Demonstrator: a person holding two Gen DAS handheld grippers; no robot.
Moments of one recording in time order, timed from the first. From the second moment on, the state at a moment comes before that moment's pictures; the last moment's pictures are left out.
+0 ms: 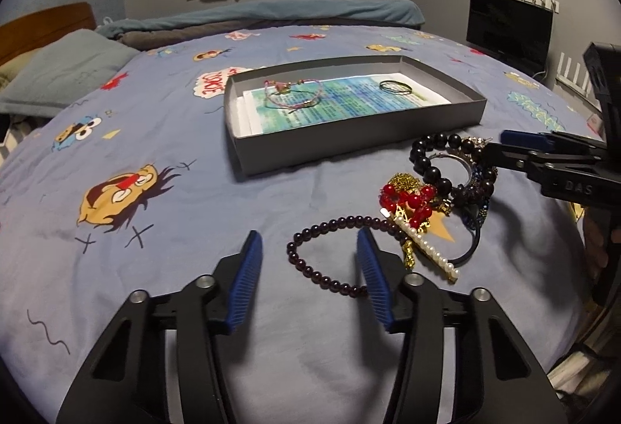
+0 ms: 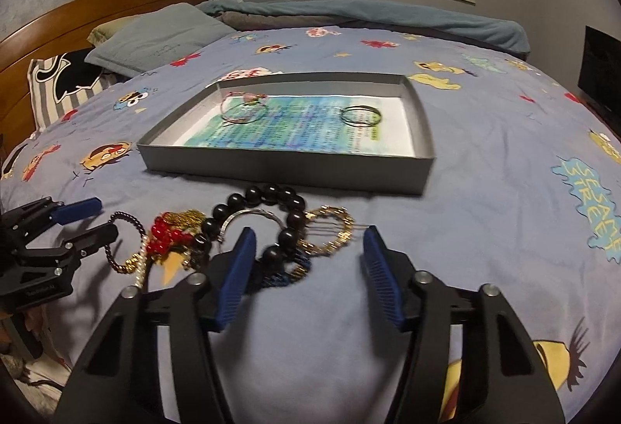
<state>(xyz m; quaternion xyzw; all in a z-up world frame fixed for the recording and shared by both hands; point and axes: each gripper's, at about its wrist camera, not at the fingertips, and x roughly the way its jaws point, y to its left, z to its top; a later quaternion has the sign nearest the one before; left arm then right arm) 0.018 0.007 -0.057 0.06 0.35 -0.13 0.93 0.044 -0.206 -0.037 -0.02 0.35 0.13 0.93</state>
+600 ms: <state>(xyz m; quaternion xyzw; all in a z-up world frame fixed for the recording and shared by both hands) 0.030 0.008 -0.079 0.07 0.38 -0.15 0.91 0.073 -0.196 -0.052 0.00 0.39 0.13 0.91</state>
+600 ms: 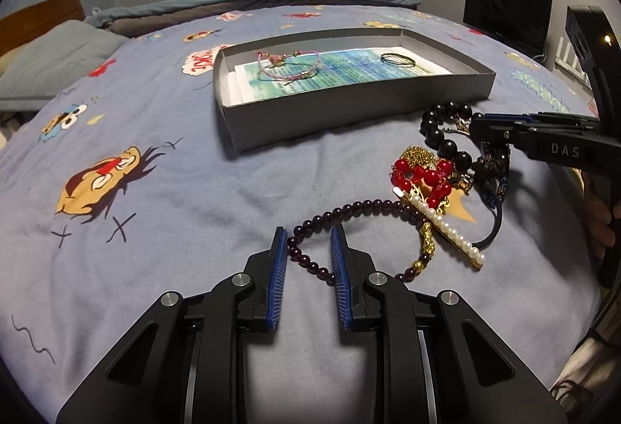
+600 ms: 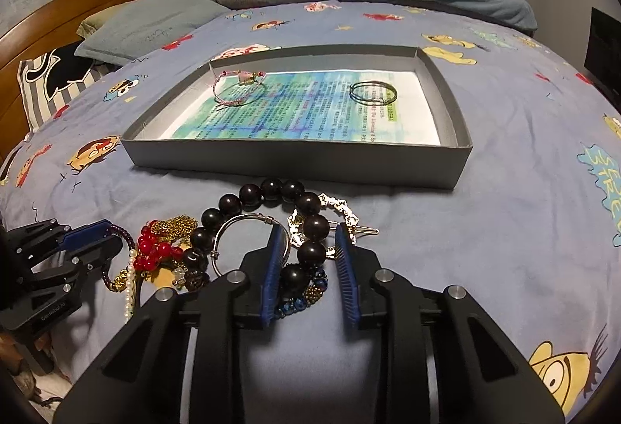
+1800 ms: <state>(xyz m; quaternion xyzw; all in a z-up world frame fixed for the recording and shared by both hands) 0.041 0.018 0.042 0.08 0.26 -0.16 0.95 0.062 -0.209 0.052 -0.05 0.27 0.15 0.95</state>
